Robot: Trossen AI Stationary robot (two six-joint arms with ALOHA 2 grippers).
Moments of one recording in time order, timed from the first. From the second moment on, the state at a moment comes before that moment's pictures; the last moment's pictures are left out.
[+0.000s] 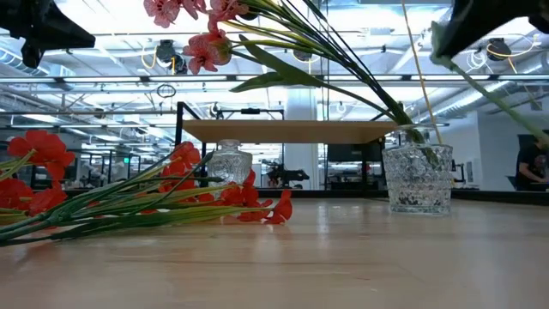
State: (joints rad) left arm 0.33 0.01 0.63 -0.75 -0.23 -0.37; right arm 0.67 1.43 1.16 -1.14 0.71 2.13
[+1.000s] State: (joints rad) left arm 0.33 0.01 0.63 -0.75 -0.23 -0.37; right arm 0.44 1.18 1.16 -0.92 0.97 1.24
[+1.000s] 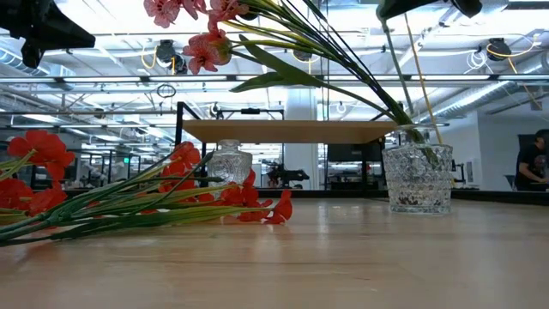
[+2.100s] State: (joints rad) left arm 0.33 0.01 0.63 -0.75 -0.23 -0.37; right arm 0.45 1.26 1.05 -0.80 0.94 1.26
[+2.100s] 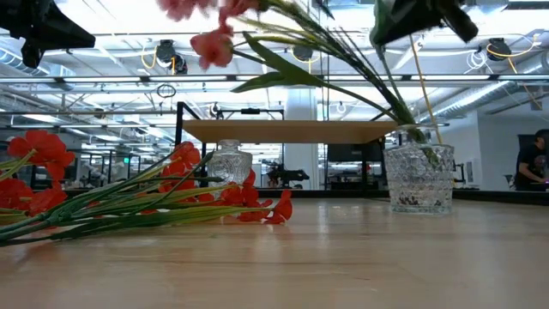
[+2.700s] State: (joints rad) left arm 0.33 0.01 0.63 -0.75 -0.23 -0.37; right arm 0.45 1.26 0.76 -0.45 0.87 1.33
